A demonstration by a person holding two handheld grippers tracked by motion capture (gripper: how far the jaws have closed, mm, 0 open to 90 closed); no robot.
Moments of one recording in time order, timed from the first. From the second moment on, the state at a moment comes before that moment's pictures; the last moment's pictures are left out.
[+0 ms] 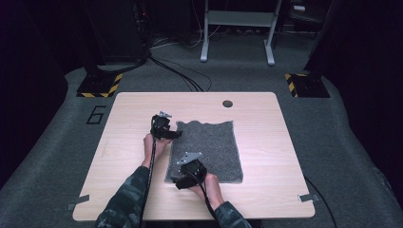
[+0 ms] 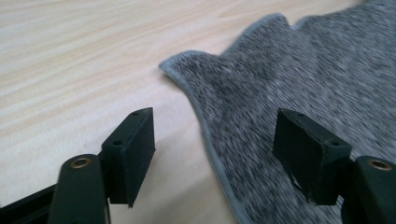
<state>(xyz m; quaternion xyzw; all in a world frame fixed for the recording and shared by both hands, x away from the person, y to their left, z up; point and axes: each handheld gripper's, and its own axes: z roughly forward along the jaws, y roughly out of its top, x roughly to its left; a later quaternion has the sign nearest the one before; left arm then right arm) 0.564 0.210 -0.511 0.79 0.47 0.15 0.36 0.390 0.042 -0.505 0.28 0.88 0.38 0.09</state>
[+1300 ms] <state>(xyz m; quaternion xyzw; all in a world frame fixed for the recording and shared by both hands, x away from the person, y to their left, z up) 0.549 0.197 -0.485 0.79 0.46 0.14 0.38 0.355 0.041 -0.495 0.28 0.85 0.44 0.08</state>
